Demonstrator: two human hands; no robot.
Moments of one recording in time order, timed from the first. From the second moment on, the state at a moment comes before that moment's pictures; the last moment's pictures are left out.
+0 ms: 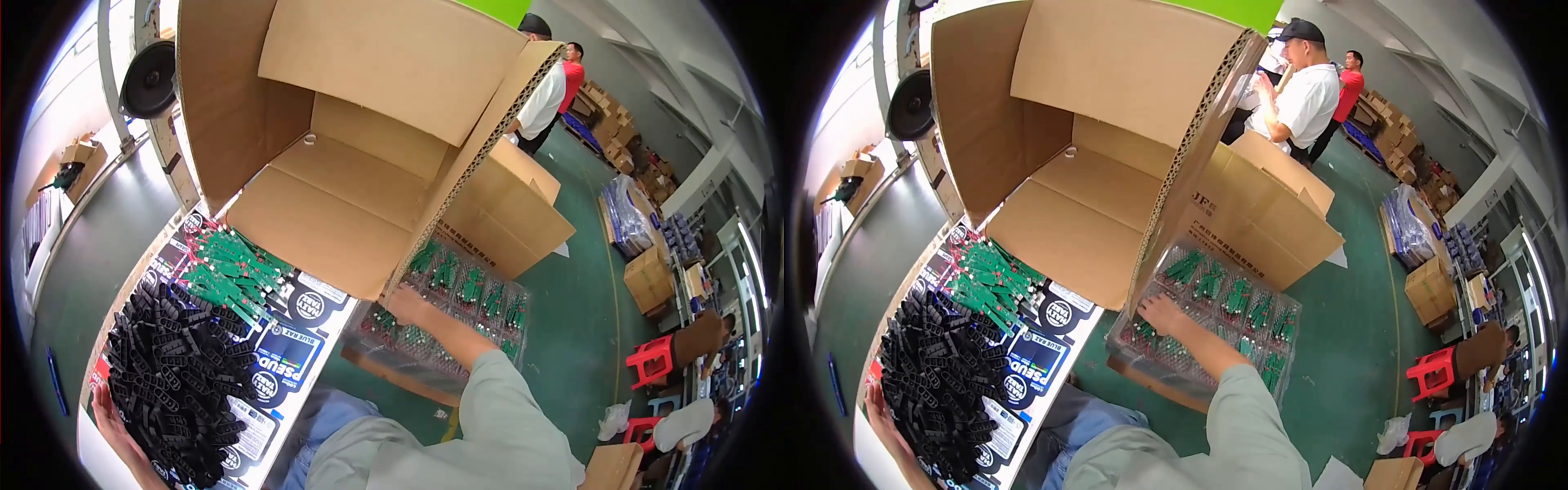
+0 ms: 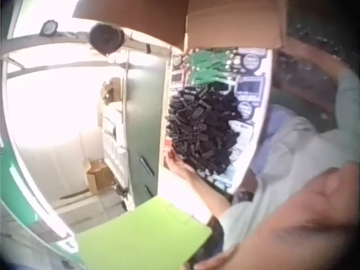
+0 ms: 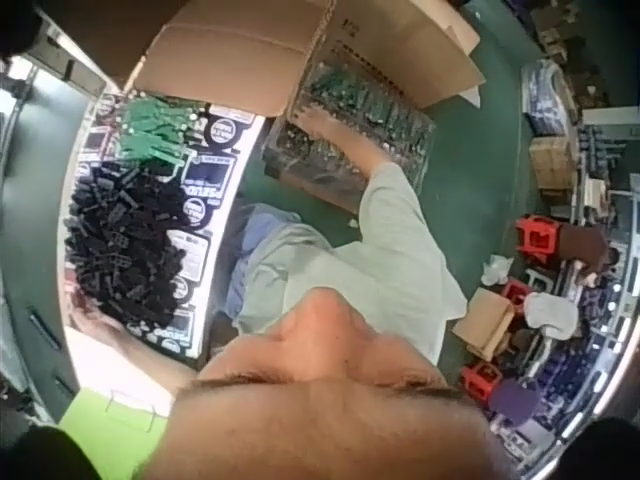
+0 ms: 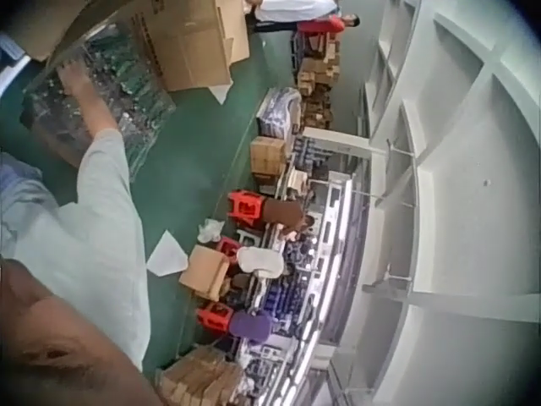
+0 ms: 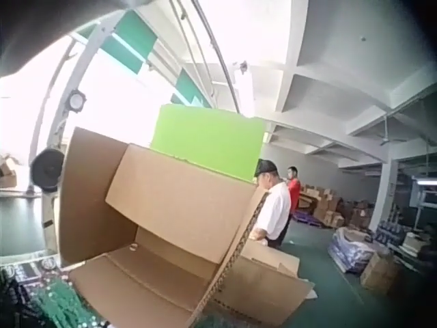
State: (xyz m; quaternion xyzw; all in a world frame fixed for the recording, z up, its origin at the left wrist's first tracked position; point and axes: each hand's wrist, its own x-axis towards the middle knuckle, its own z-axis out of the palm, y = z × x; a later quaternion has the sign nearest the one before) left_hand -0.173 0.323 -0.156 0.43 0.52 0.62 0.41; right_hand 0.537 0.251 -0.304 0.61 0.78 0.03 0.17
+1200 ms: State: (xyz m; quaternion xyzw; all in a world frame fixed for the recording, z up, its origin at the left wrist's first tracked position) left_hand -0.124 0.313 -0.120 0.45 0.56 0.61 0.34; right_hand 0.407 0.168 -0.095 0.49 0.87 -0.05 -0.09
